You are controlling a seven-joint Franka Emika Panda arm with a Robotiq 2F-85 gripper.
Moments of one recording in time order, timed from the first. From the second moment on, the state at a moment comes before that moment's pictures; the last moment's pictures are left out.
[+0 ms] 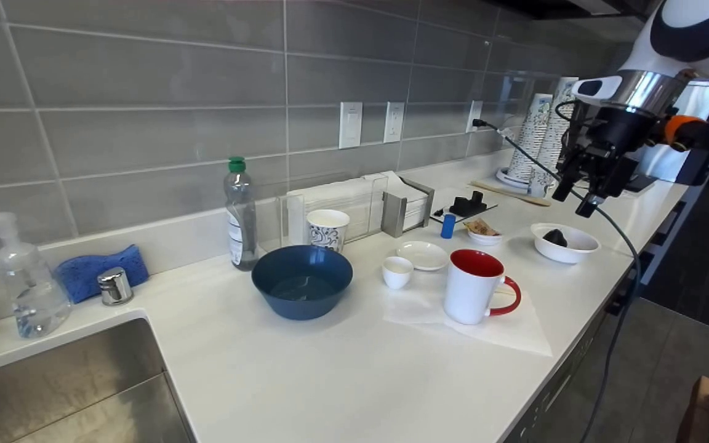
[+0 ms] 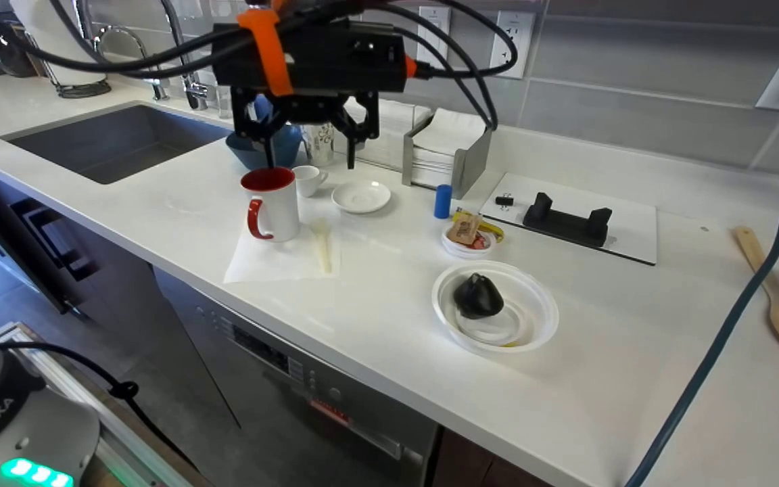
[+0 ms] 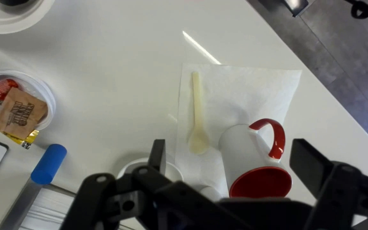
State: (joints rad) arm -0.05 -0.52 -0.44 -2.64 0.02 2.21 -1.15
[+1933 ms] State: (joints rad) arm 0.06 -0.18 -0.52 -2.77 0.46 2.68 -1.63
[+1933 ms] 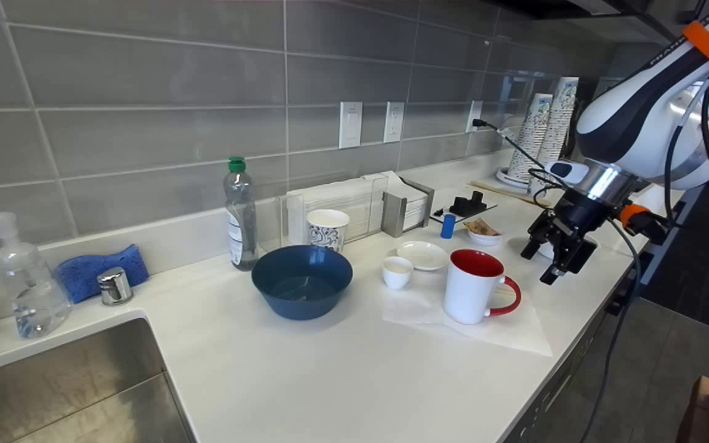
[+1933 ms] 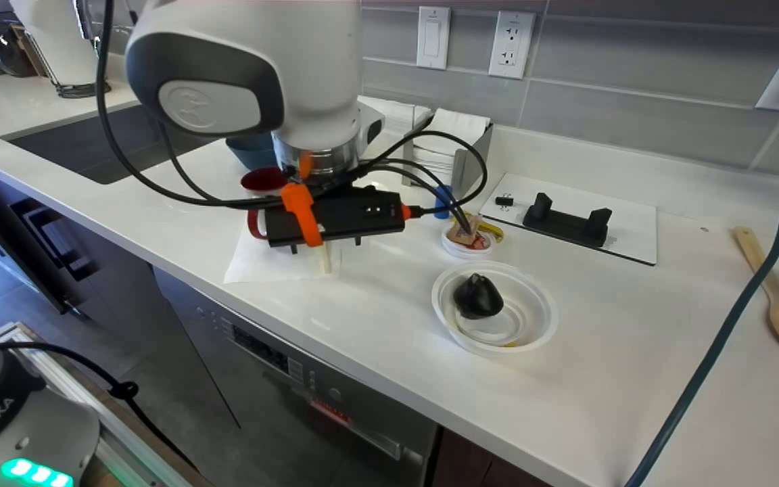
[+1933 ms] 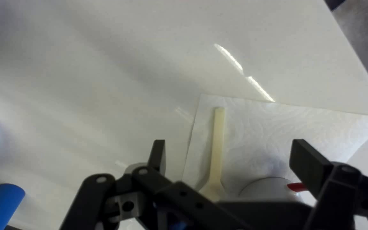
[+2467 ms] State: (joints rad) arm 0.12 -0.09 -0.52 -2.77 0.70 2.71 -1.88
